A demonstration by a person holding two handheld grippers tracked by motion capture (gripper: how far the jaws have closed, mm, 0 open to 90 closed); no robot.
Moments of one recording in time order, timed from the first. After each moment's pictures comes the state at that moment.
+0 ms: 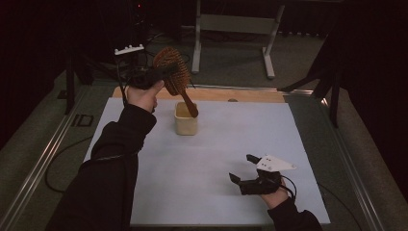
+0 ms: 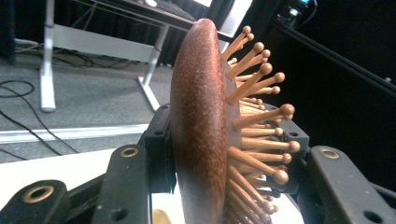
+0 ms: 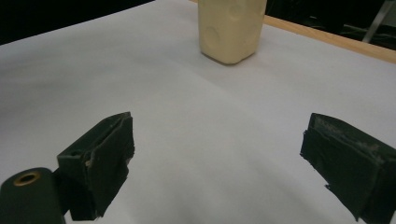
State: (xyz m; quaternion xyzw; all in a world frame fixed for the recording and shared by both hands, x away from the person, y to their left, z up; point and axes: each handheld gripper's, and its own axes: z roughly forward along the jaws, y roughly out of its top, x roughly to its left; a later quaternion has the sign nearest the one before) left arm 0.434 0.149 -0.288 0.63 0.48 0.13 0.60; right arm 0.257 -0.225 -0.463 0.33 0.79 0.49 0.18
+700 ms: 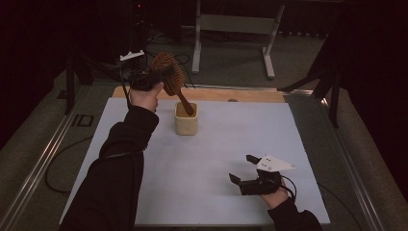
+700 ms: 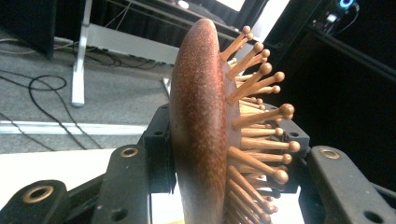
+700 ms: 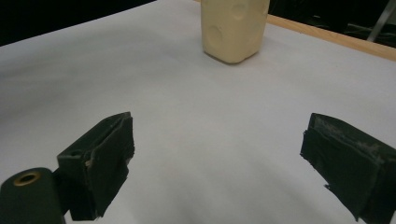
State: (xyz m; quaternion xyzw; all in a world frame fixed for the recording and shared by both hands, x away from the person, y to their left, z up) left arm 0.460 0.153 -0.326 0.61 0.52 0.15 0.58; right arm 0.257 -0.226 -0.464 0.32 0.79 0.49 0.17
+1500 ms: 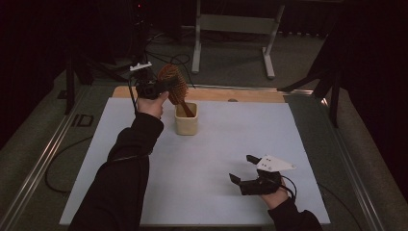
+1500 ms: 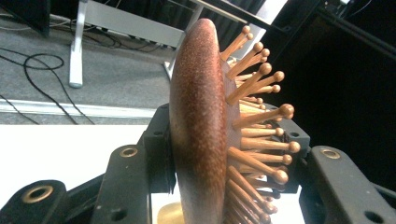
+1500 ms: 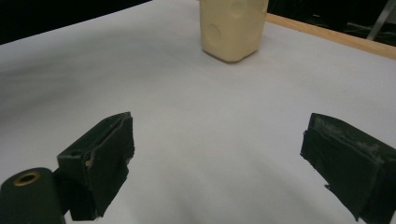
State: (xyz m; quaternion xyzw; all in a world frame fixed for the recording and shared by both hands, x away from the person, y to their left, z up) left arm 0.471 0.143 -0.367 0.62 0.53 0.13 0.56; right arm 0.257 -0.227 -0.465 0.33 0.79 0.49 0.17
